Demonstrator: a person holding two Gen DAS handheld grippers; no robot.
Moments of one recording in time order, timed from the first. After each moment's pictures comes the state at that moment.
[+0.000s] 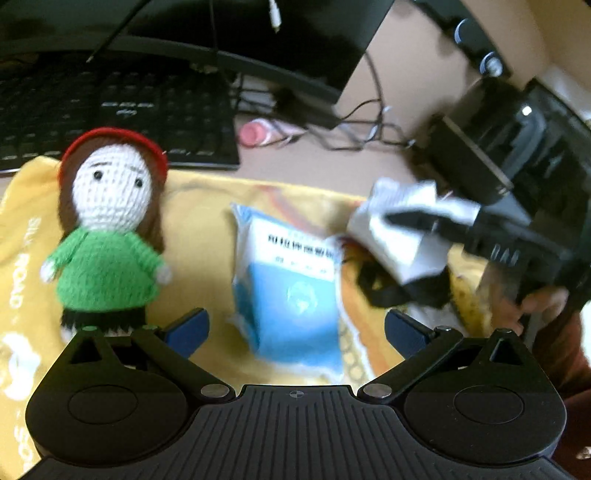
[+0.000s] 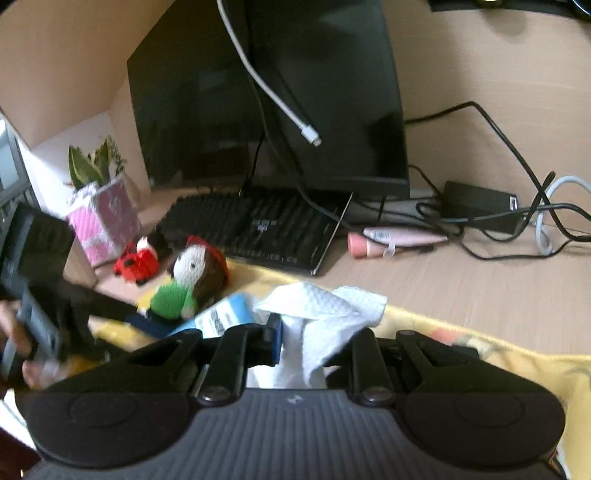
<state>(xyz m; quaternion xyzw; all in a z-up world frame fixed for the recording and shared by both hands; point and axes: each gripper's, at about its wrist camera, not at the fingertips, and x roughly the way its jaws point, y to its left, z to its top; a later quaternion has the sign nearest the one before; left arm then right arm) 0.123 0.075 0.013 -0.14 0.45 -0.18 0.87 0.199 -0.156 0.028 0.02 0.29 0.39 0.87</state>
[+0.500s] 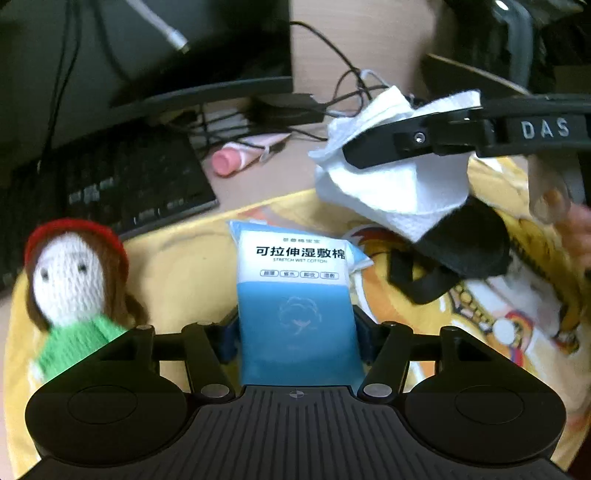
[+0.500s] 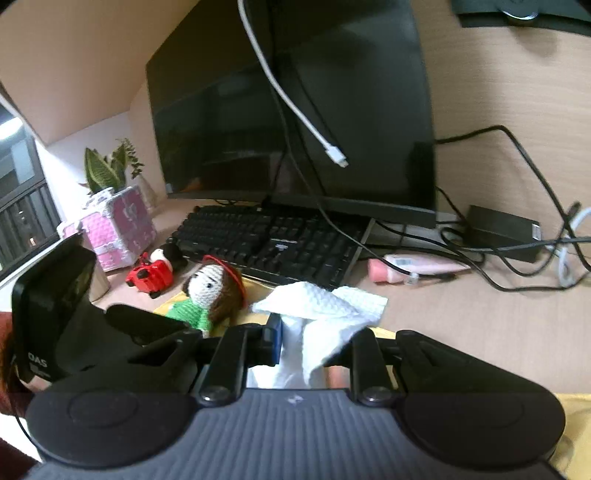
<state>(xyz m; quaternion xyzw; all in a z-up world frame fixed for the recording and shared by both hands) 0.134 0.011 0.003 0.11 0.37 -0.15 0.91 0.202 -0.149 0.039 0.02 0.27 0.40 0.87</state>
